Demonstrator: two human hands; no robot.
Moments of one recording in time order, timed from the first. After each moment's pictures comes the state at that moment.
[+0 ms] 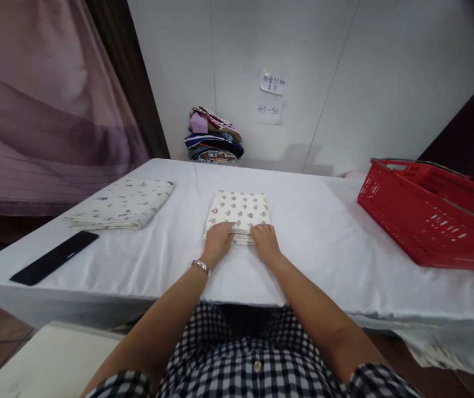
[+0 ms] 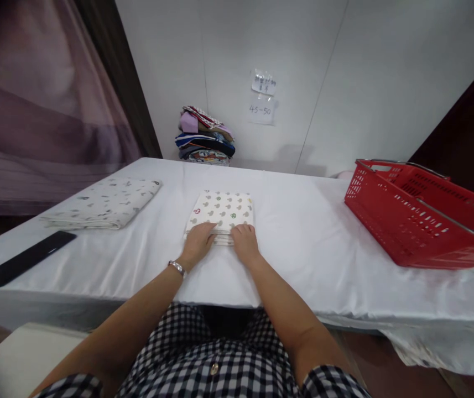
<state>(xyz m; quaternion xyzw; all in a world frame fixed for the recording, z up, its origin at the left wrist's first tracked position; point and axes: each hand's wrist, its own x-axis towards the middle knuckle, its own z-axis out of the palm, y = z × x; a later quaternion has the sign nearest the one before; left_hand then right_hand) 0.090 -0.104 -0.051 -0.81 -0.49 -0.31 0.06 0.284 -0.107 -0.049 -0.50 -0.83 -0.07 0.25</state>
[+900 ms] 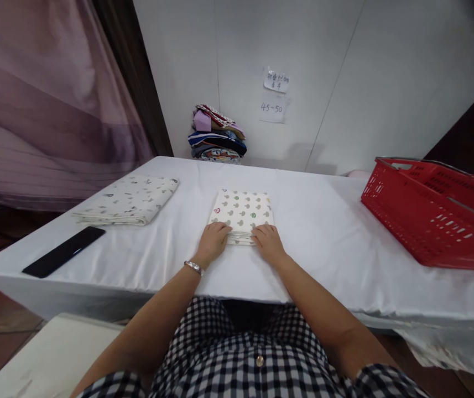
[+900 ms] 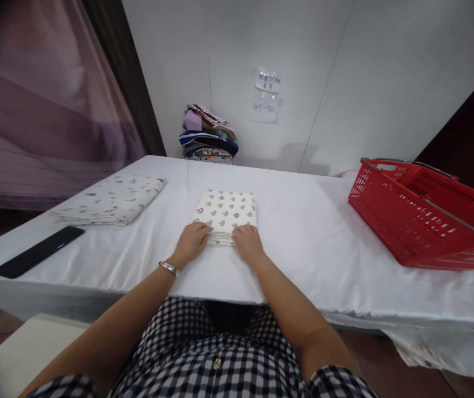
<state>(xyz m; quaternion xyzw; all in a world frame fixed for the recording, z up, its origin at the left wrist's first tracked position) 0.063 -0.118 -0.041 -0.83 -0.49 -0.27 0.07 0.290 -0.120 -0.047 -0.45 -0.85 -0.04 0.27</state>
